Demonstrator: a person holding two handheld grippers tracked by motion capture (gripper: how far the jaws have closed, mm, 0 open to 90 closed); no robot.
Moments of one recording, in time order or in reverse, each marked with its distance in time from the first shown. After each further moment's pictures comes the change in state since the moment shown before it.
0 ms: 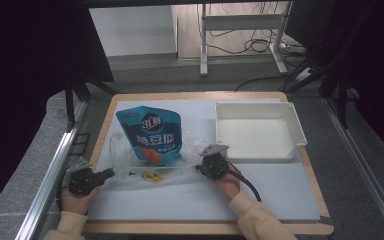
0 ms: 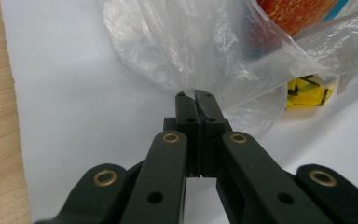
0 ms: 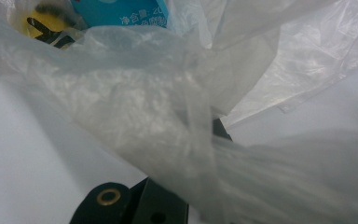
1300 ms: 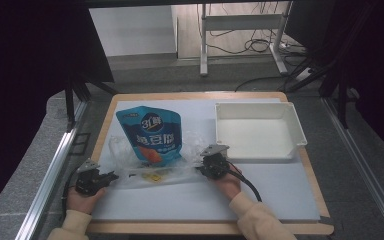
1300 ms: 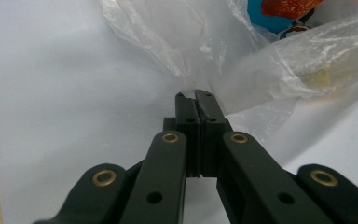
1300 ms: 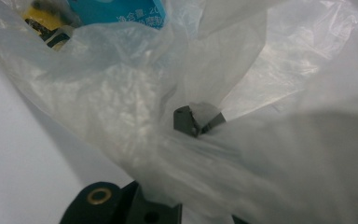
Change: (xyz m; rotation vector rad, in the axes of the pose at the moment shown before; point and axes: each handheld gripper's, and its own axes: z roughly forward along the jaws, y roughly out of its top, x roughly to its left) left arm 0.000 -0.006 0.018 0.071 0.016 0.019; right arm 0.000 0.000 -0.002 -0.002 -0.012 -0.006
